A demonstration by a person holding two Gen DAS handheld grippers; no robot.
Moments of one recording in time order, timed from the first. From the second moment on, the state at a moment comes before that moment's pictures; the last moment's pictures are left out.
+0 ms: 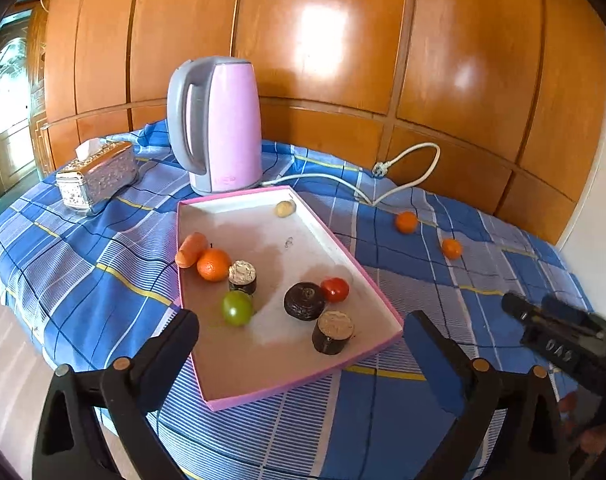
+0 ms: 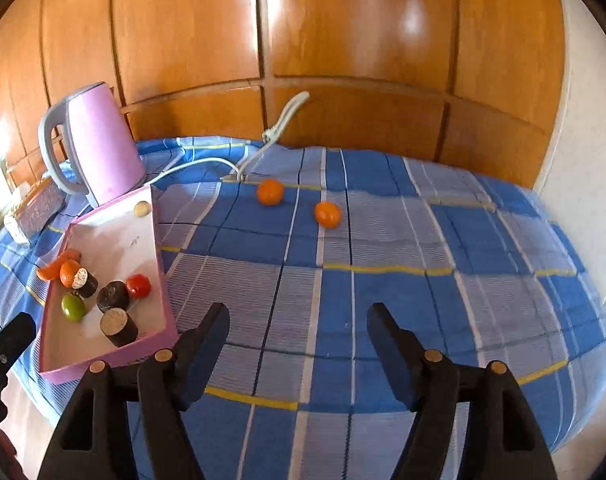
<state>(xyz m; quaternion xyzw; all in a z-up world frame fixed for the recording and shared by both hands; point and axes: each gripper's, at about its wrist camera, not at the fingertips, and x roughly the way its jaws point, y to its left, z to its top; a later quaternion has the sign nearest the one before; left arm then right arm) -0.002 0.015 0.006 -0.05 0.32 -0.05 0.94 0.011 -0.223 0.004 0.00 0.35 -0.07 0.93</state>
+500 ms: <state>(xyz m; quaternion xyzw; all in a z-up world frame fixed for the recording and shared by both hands) 0.034 -0.019 -0.006 -0.02 0.35 -0.10 0.93 0.053 -0.264 -0.025 0.04 0.40 -0.07 0.91</state>
